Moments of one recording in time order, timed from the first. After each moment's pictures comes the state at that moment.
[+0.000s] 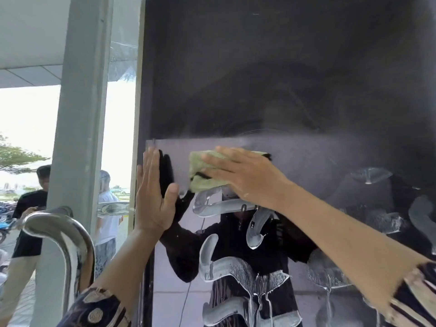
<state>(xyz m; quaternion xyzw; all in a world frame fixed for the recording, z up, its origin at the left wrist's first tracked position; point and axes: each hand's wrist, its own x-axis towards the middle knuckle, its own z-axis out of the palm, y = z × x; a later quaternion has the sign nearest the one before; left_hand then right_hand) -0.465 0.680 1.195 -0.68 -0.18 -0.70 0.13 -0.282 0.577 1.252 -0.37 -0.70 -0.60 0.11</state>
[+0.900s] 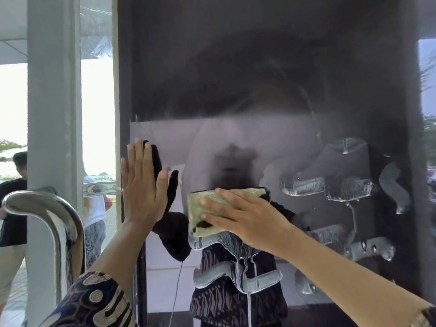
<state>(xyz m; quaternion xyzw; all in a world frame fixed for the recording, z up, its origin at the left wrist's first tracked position) -0.459 0.680 1.167 -0.68 -0.28 -0.64 0.22 -0.262 0.561 1.137 -0.39 -0.69 -0.60 0.04</state>
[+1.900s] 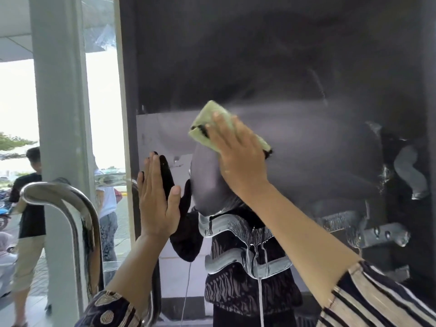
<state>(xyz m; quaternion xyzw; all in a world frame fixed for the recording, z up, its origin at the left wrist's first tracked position) -0.456 0.681 1.126 -0.69 -0.22 -0.68 0.13 -0.311 0.594 1.195 -0.49 -0.53 -0.60 0.35</state>
